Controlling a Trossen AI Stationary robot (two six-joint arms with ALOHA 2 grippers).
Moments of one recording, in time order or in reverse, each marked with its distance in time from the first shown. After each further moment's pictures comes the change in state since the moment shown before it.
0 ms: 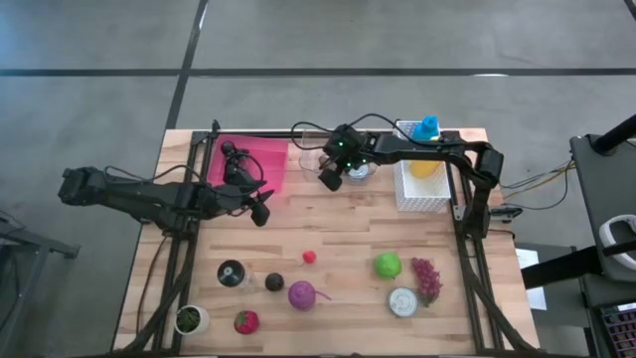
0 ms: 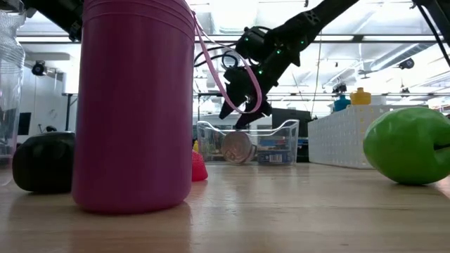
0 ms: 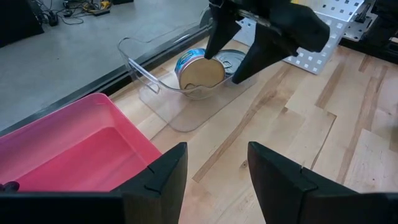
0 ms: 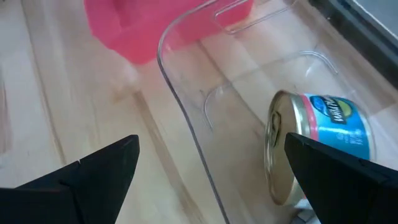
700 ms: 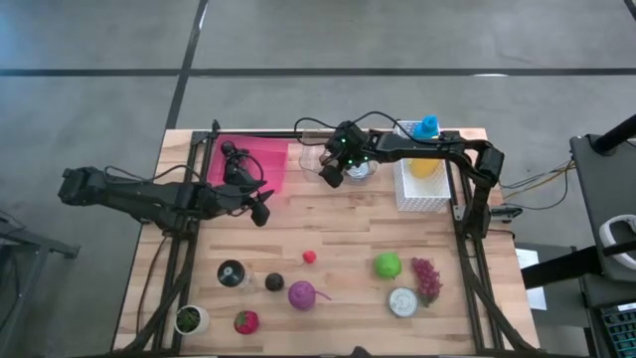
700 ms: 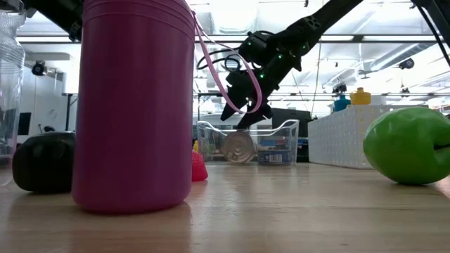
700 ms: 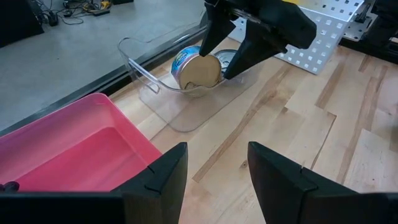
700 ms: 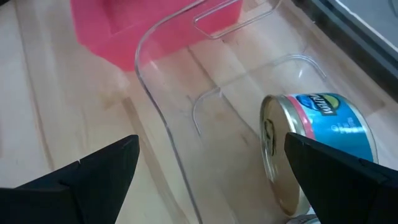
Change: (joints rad) left arm 0.000 0.000 0.000 0.000 0.000 0.000; right arm -0.038 0.002 -0.027 0.050 -0.018 -0.008
